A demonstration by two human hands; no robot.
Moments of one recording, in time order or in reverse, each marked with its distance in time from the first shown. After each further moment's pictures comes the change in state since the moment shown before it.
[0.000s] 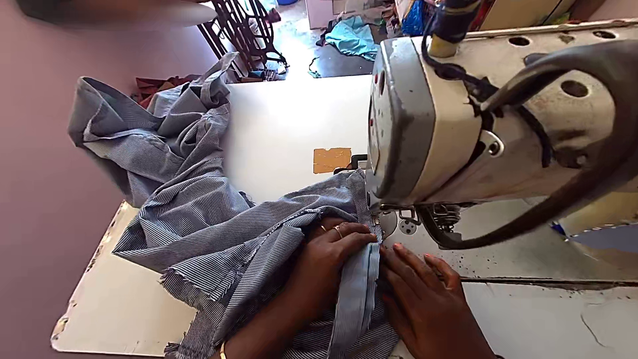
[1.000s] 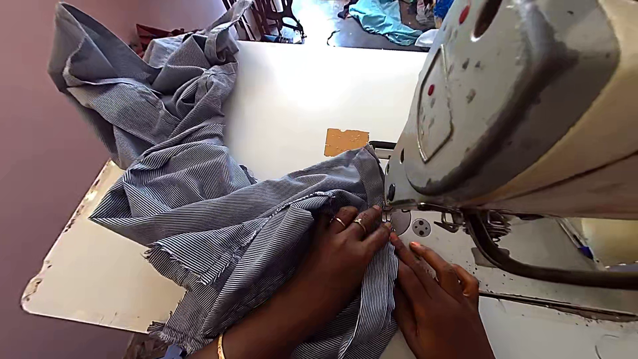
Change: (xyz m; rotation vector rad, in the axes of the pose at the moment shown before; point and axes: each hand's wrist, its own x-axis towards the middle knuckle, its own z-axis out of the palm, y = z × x) left_hand 0.001 0.006 0.020 0.283 -0.187 -0.049; right_hand 0.008 0.001 -0.004 -0.043 -0.028 0.053
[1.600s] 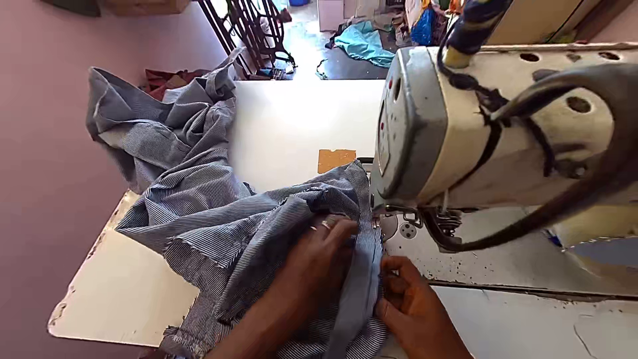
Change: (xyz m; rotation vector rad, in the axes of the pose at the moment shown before) left_hand -0.009 -0.014 -0.031 -0.215 0.061 -0.076; right_hand 0.017 -0.034 -0.025 1.316 -0.247 0.701
